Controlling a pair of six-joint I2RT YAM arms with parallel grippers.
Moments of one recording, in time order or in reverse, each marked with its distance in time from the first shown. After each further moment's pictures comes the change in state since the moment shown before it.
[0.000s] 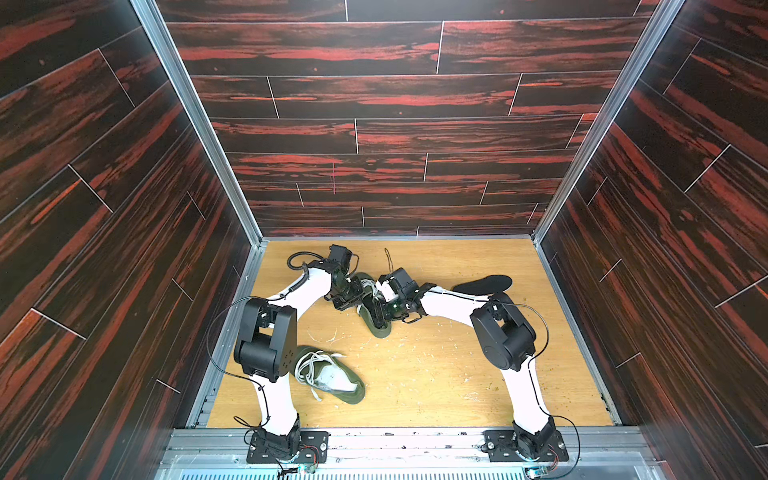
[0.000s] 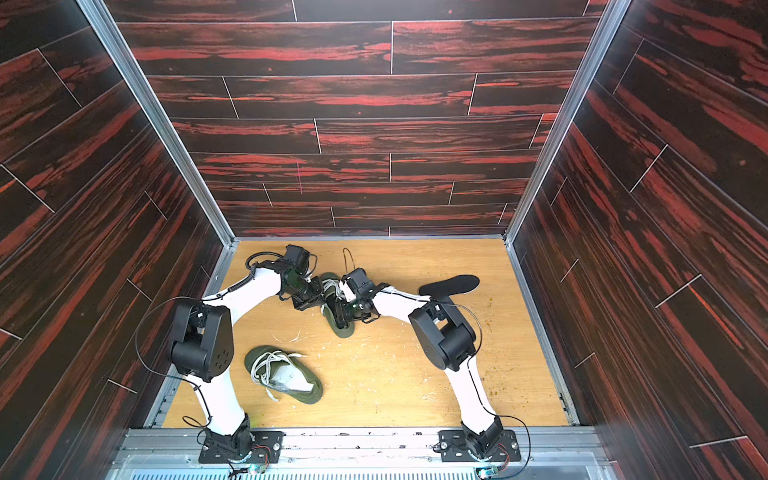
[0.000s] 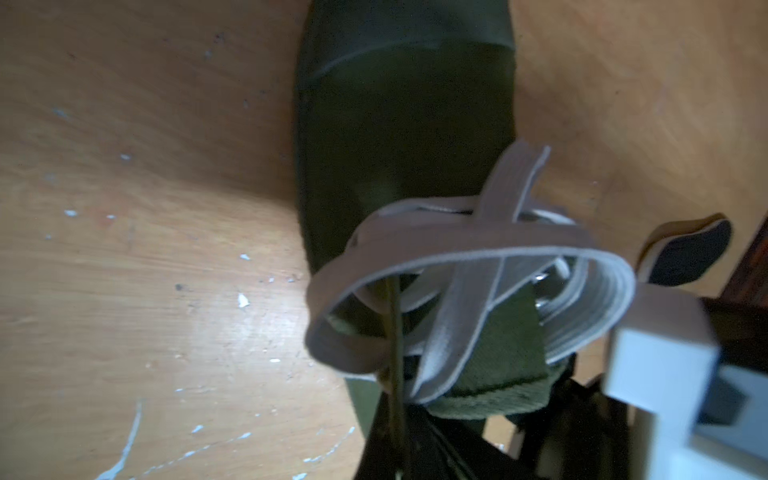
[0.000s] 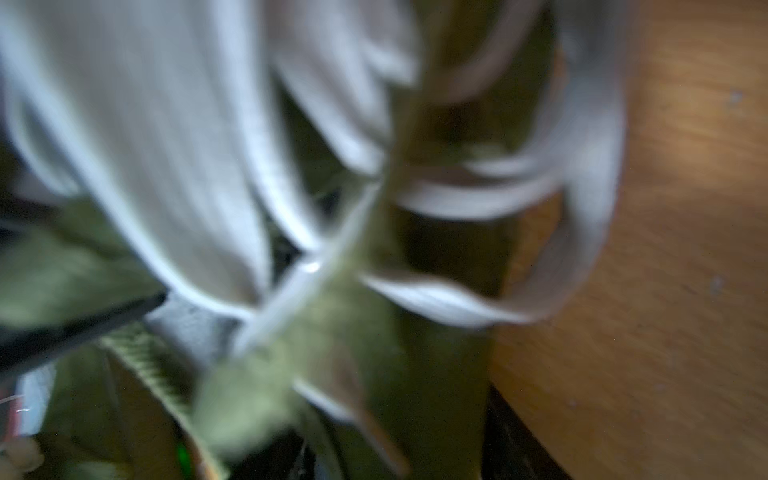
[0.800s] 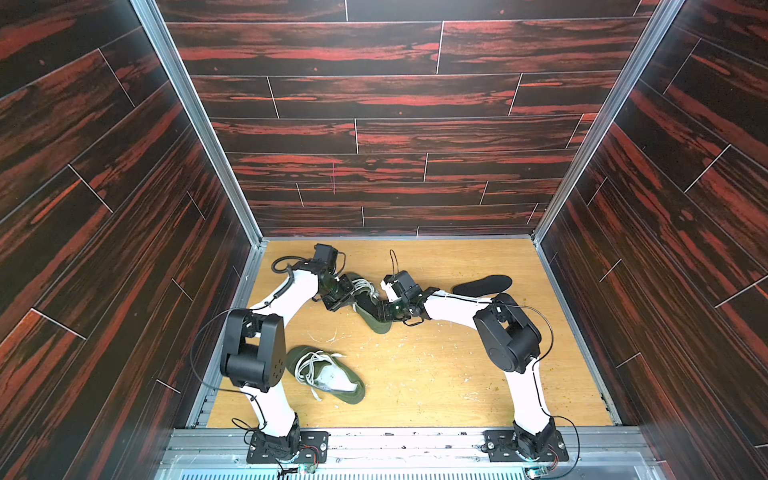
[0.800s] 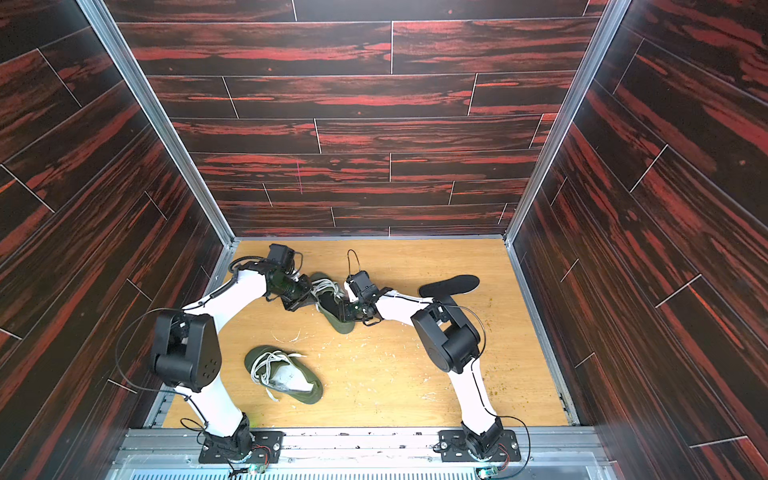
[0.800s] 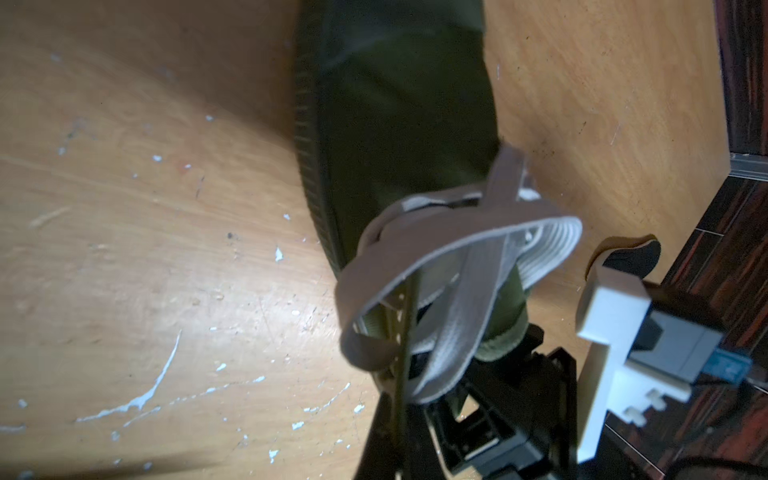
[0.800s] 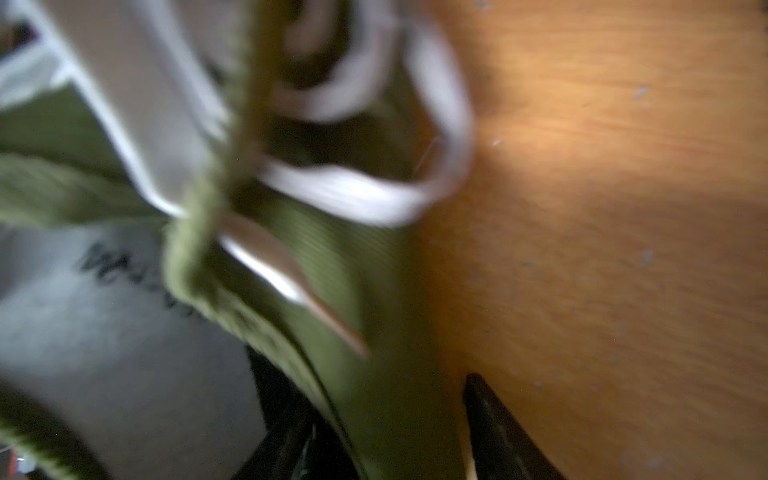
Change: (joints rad) left arm 0.082 -0.112 -0.071 -0.030 0.048 -0.061; right arm -0.027 -0.046 -0.100 0.110 0.032 0.089
